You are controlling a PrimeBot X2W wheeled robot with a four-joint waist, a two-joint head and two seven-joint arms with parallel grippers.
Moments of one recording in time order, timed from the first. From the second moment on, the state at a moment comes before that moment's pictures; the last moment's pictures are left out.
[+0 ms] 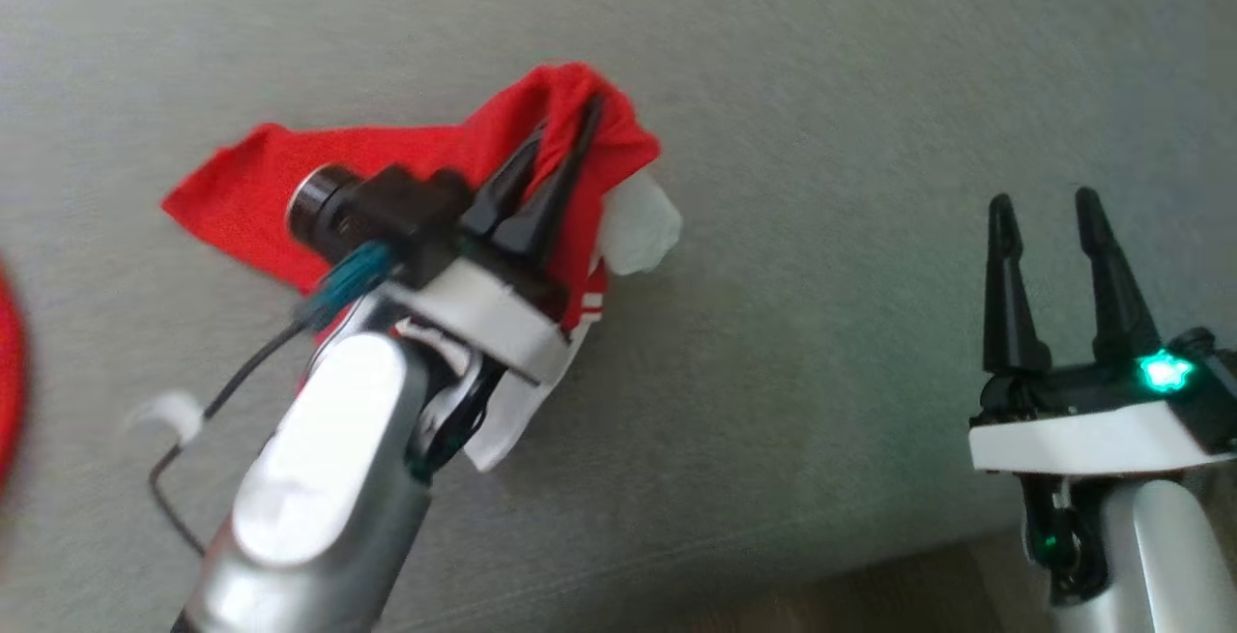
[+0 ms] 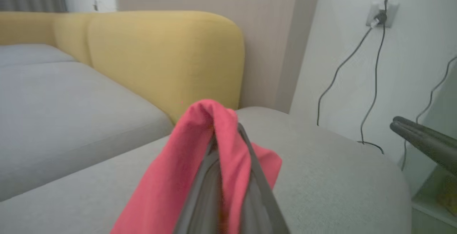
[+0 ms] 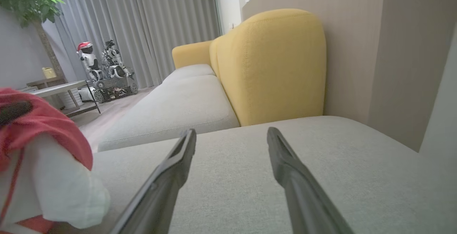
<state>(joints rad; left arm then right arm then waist) -0.45 0.11 -0.47 0.06 -0.27 -0.11 -0.09 -0.07 -0.04 0.02 -0.07 0.21 0.13 -0.15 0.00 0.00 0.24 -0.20</state>
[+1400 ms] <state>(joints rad) -0.30 0.23 -0.35 0.26 -0.40 0.09 -0.23 -0.09 -0.05 0.01 0.01 0.10 0.13 -0.09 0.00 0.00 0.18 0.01</state>
